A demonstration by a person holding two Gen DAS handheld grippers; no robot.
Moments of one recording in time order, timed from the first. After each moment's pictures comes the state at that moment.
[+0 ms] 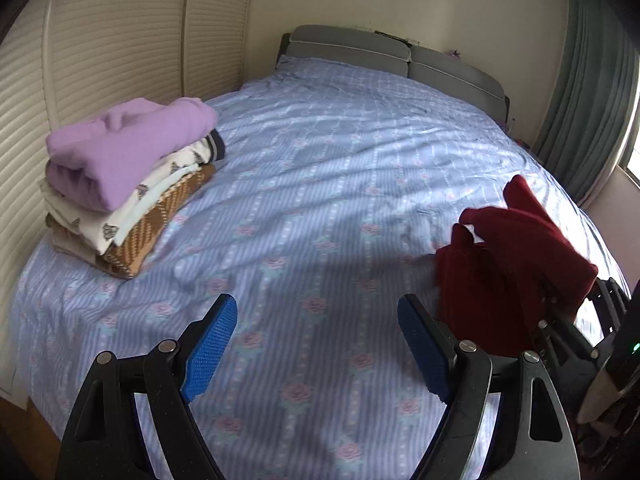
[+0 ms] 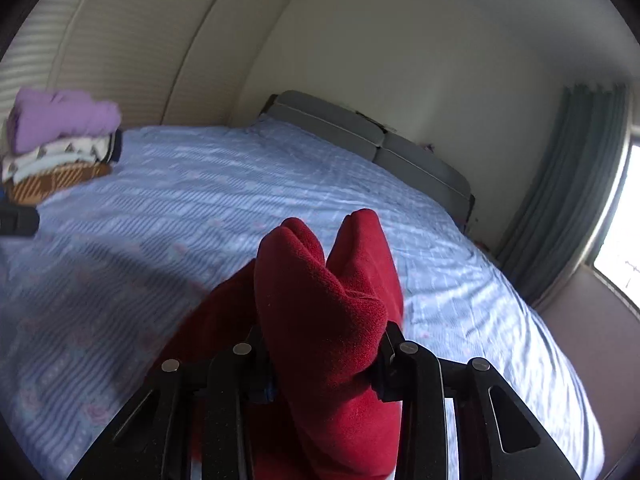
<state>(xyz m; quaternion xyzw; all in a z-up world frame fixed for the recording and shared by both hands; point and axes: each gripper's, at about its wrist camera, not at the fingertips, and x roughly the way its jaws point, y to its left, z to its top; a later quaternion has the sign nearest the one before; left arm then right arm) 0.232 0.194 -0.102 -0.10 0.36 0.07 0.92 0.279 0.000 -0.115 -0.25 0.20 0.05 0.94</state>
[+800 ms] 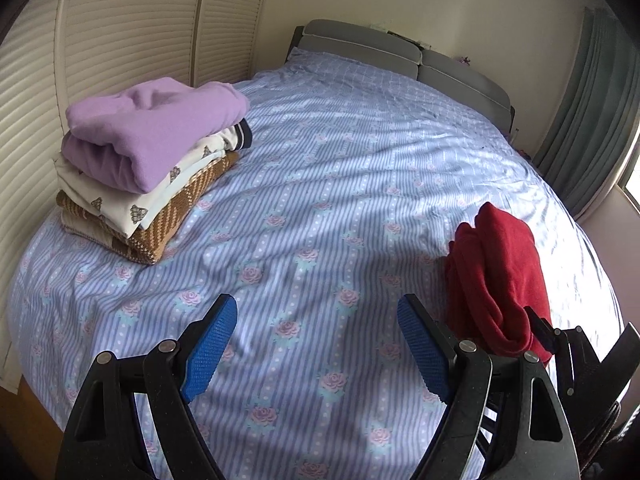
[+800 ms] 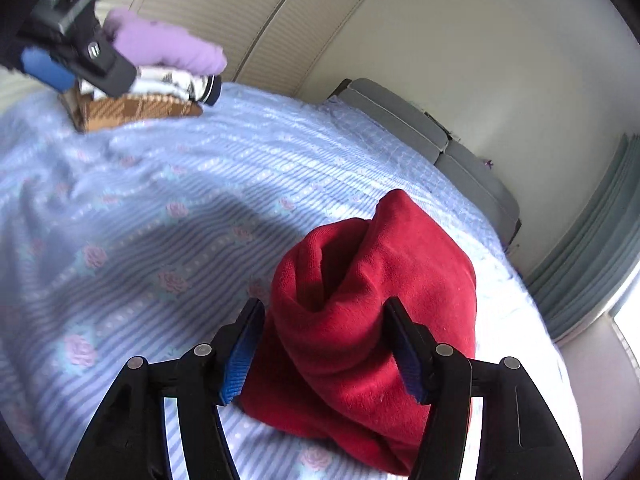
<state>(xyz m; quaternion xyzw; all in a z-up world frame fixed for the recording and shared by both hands) 0.221 0.221 -0.097 -0.13 0.37 0.06 0.92 0.229 0.044 -0.145 -0.30 0.23 0.13 0.92</state>
